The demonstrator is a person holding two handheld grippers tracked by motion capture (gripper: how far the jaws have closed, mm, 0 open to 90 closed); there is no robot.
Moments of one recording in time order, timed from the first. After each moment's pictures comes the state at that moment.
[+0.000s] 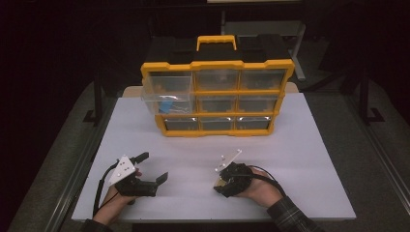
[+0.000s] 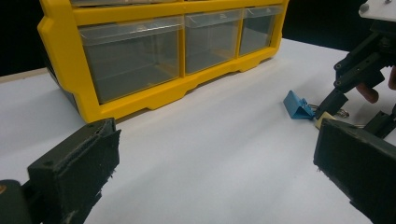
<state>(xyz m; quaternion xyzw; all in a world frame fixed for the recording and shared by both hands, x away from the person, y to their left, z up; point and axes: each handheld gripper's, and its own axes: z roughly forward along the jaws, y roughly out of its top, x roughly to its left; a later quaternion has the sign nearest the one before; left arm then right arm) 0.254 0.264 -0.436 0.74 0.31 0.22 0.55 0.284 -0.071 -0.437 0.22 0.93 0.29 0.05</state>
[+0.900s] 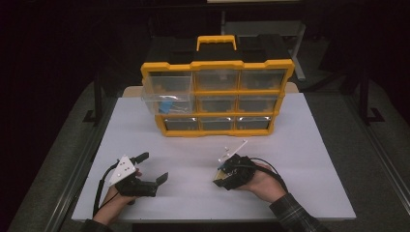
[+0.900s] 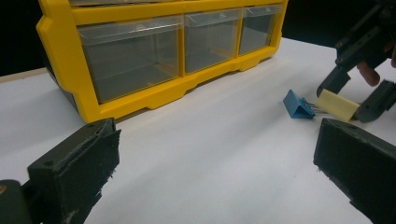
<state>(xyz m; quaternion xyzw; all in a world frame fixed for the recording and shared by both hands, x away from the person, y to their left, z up) 0.254 0.263 -0.436 0.74 0.31 0.22 0.55 0.295 -0.079 -0.413 0.24 0.92 0.32 0.01</state>
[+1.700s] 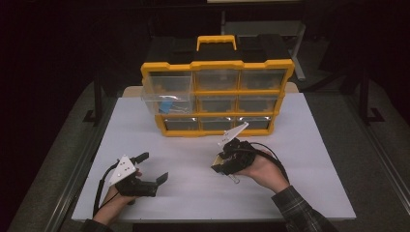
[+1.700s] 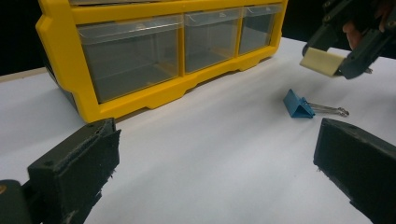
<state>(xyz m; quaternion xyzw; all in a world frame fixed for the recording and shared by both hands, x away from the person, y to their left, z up) 0.254 0.263 -0.436 0.74 0.31 0.22 0.55 0.320 -0.078 -0.377 0.23 0.91 0.34 0.03</state>
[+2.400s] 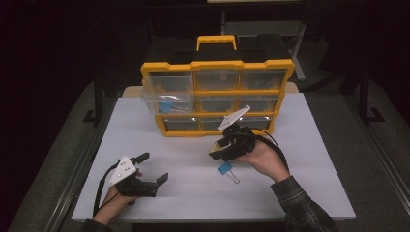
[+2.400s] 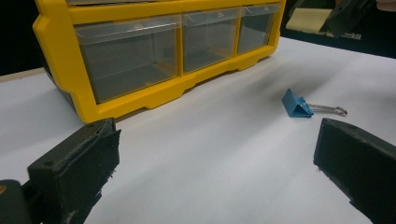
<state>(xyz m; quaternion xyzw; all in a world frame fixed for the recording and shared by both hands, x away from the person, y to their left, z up) 0.254 0.262 -0.436 0.74 0.31 0.22 0.55 0.340 -0.078 -0.346 0.23 0.91 0.36 0.02</state>
